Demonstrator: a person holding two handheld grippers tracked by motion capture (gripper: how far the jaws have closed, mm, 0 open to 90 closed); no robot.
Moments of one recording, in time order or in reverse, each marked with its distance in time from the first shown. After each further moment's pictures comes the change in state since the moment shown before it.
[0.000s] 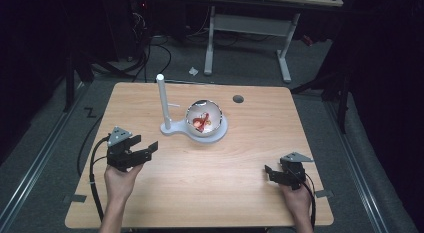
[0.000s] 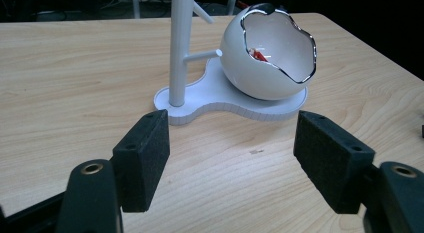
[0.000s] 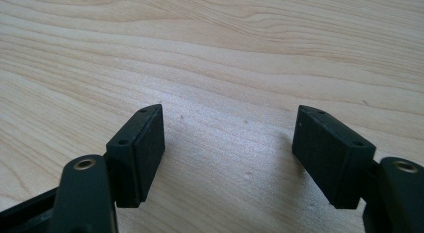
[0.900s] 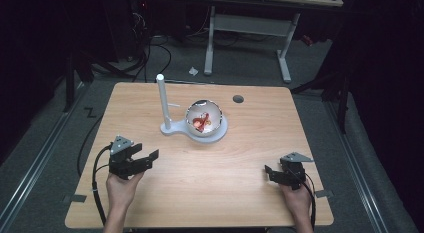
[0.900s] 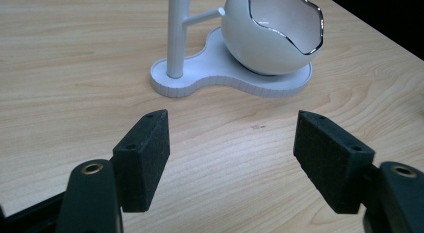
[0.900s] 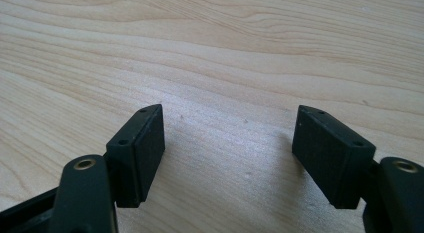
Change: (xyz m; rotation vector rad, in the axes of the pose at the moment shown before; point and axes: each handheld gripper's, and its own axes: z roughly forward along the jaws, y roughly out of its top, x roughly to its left) left arm 0.022 -0.013 0.000 0.018 0.033 -0.011; right arm 0.000 0.000 0.000 0.000 0.000 0.000
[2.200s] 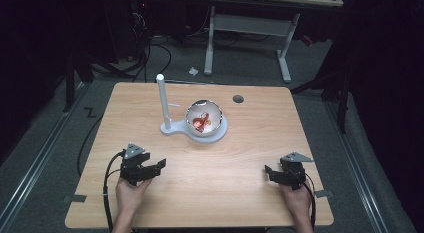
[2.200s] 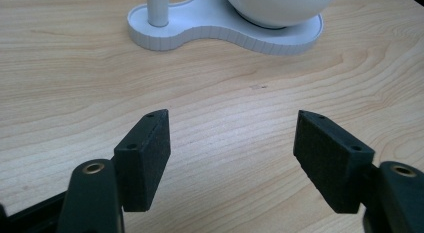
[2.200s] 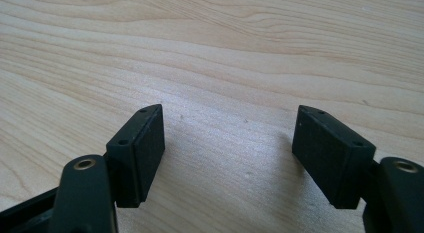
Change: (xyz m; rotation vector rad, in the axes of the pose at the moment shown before) left arm 0.021 -0.032 0.019 0.050 0.097 -0.002; right arm 0.000 0.000 0.000 0.000 0.000 0.000
